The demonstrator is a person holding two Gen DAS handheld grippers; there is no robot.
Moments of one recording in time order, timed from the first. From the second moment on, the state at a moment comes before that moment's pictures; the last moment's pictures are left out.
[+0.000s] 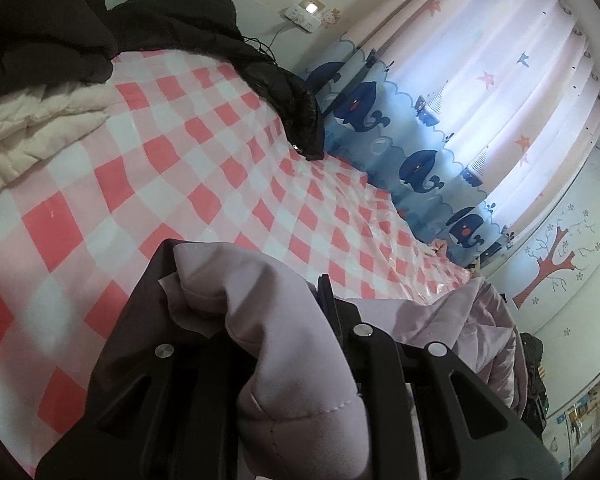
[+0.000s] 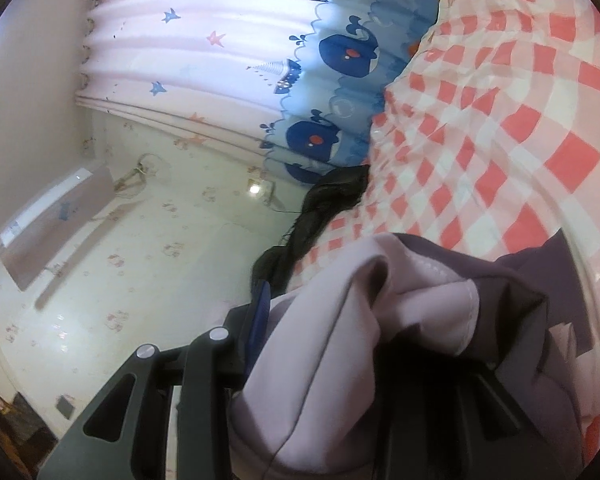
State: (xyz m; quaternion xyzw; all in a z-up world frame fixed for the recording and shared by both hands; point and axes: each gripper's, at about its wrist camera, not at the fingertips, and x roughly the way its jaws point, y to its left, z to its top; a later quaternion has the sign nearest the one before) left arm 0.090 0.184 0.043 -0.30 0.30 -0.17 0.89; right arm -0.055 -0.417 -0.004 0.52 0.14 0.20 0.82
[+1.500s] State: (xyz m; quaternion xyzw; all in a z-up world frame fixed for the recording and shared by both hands) left arm 0.123 0.159 -0.014 -0.26 0.38 -0.10 0.88; right arm -0.016 -0.426 -0.069 0.54 0.23 0.15 0.79
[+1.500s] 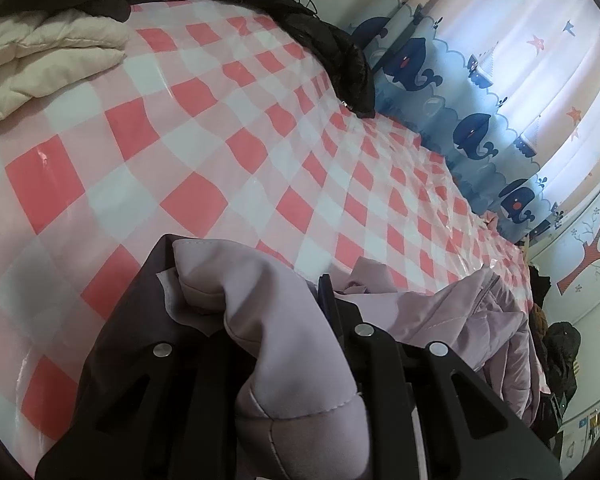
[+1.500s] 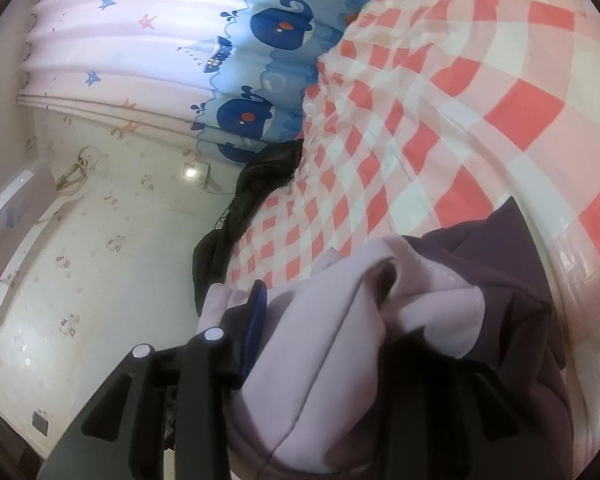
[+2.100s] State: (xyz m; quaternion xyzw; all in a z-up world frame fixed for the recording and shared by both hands) left arm 0.125 0.154 -0.018 -0.24 0.39 -0.09 0.89; right arm -0.014 -0.426 -0.071 0.54 0.24 0.15 0.79
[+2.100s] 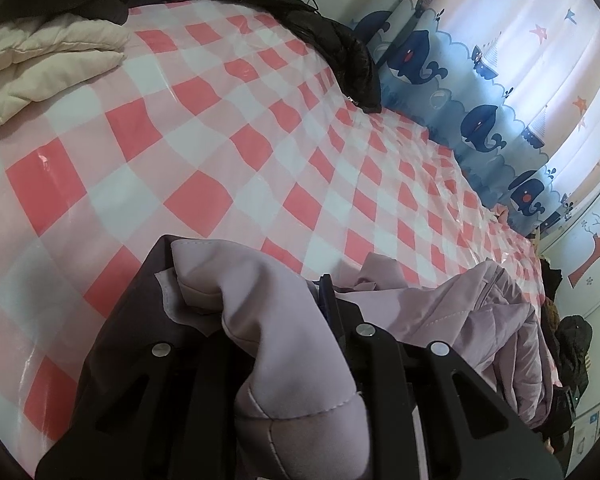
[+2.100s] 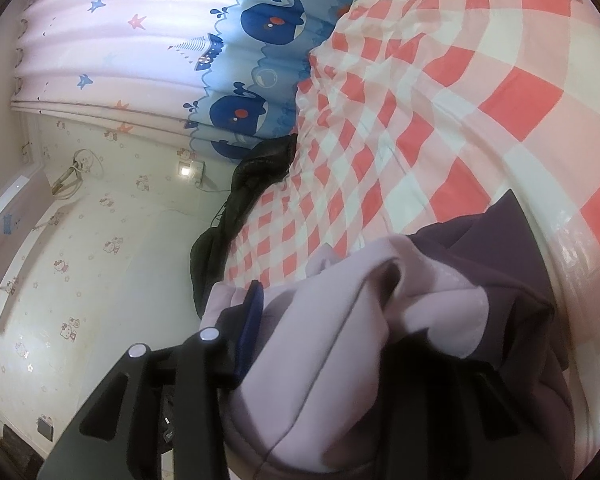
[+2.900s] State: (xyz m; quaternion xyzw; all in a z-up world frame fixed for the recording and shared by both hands) left arm 0.115 0.146 -0.001 -0.23 0.36 -0.10 0.90; right arm -0.001 -0.431 -0.064 0.59 0.19 0.20 0.76
